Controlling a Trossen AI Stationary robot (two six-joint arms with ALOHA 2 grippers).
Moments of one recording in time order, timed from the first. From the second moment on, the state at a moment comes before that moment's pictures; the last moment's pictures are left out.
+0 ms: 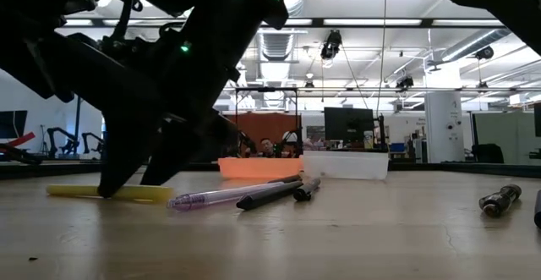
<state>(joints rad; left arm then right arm) -0.52 0.91 0.62 -0.70 -0.25 -0.39 0.25 2.58 2.15 -0.66 0.16 0.51</state>
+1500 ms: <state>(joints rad) -0.52 0.91 0.62 -0.69 -0.46 -0.50 0.15 2.02 1.92 -1.30 0.66 1.25</state>
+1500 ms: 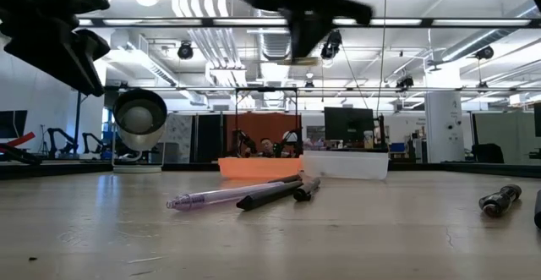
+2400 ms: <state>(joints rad) -0.52 0.91 0.62 -0.59 -0.51 -0.60 -0.21 1.70 1.09 -0.62 0.34 1.20</state>
